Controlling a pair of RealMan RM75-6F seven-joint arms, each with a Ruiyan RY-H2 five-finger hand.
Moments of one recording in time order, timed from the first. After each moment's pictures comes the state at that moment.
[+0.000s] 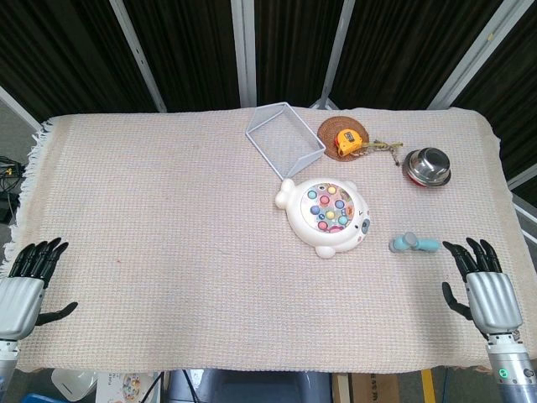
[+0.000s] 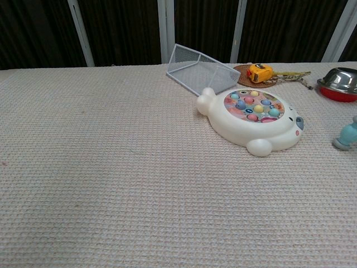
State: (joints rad) left arm -0.09 -1.16 0.02 -1.60 1.58 1.51 0.04; right arm 0.13 -1.13 0.05 -1.62 -1.51 1.46 -0.02
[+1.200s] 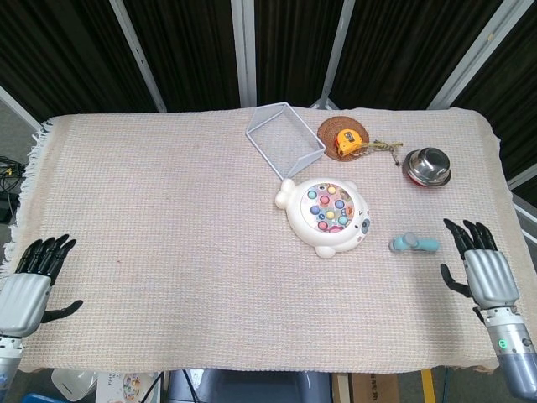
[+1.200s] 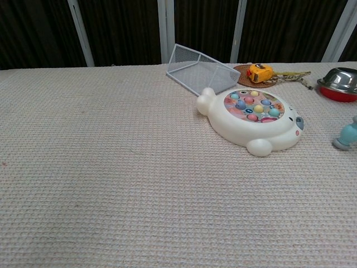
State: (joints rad) left arm -0.11 -1.12 0.01 -1.68 1.60 1.48 0.10; right arm 0.23 -1.10 0.12 -1.58 -1.41 1.26 0.07
